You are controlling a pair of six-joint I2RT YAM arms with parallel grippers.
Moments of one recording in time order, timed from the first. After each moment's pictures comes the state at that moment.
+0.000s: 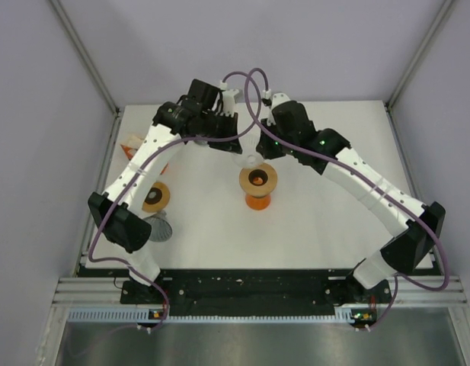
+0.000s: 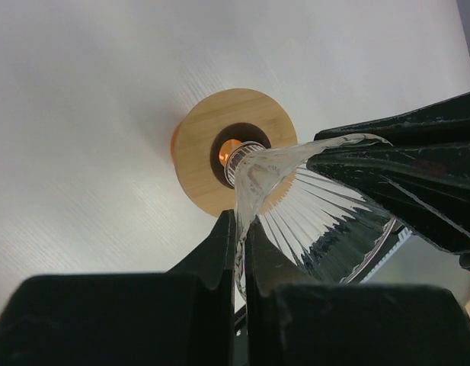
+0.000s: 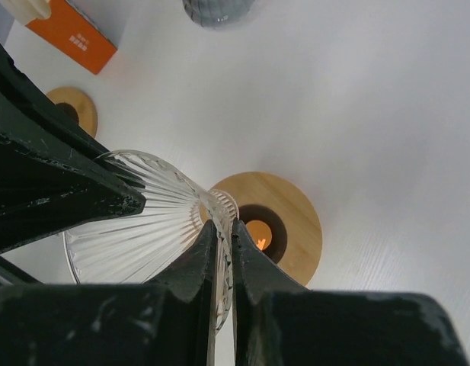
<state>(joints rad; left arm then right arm) -0.50 1.74 1.96 -1.04 0.39 -0.19 0.73 1.55 1.63 -0.67 0.14 0.34</state>
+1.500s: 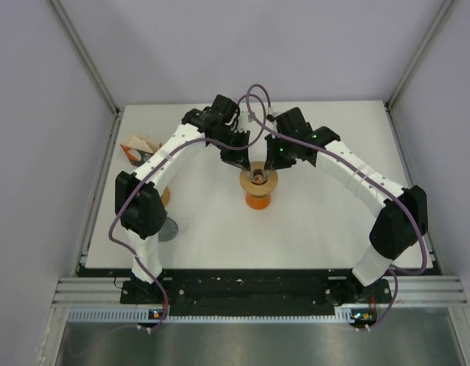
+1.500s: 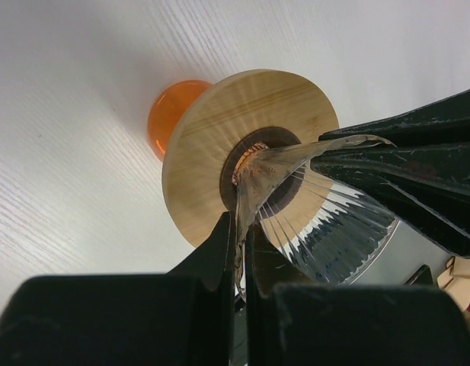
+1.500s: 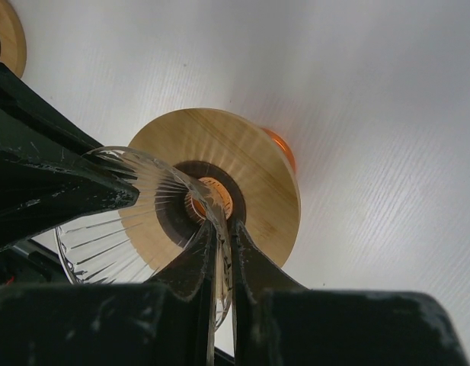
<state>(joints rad) -0.54 1.92 1.87 -1.01 0.44 -0.24 0.59 1.65 1.52 -0.76 -0.09 0.34</state>
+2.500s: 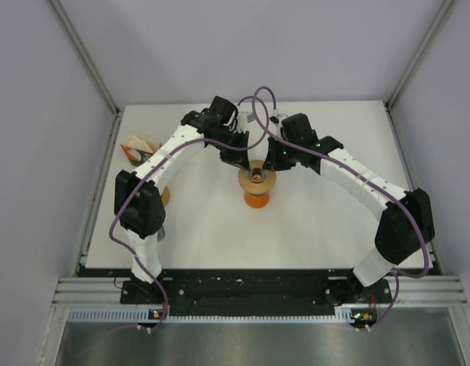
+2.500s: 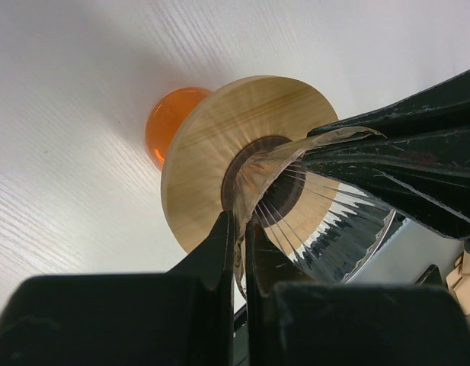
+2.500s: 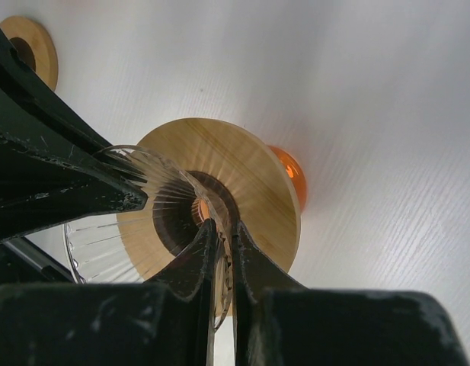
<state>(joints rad) -0.52 1.94 1.82 -0.95 0.48 -0.21 0.56 1.62 1.35 -0.55 -0.17 0.35</state>
